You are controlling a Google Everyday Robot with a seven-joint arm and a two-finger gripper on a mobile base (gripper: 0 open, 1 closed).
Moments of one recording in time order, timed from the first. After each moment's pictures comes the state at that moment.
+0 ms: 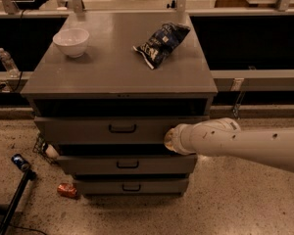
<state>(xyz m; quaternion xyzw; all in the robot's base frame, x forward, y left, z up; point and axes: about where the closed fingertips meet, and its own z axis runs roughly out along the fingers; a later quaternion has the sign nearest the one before) 0.600 -0.087 0.601 -0.68 0.65 -0.08 0.34</state>
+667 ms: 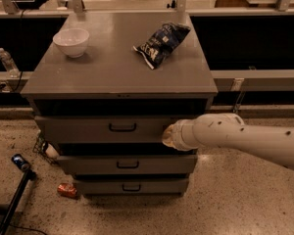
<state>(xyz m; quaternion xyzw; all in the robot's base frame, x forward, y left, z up) 0.598 -0.078 0.620 -0.67 0.65 -0.04 0.34</state>
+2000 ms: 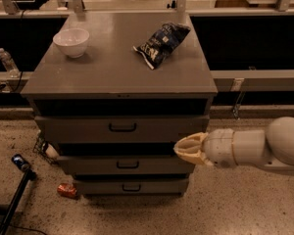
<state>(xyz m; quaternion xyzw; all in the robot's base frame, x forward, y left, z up) 0.470 -0.100 0.730 -0.53 0.69 0.24 0.43</state>
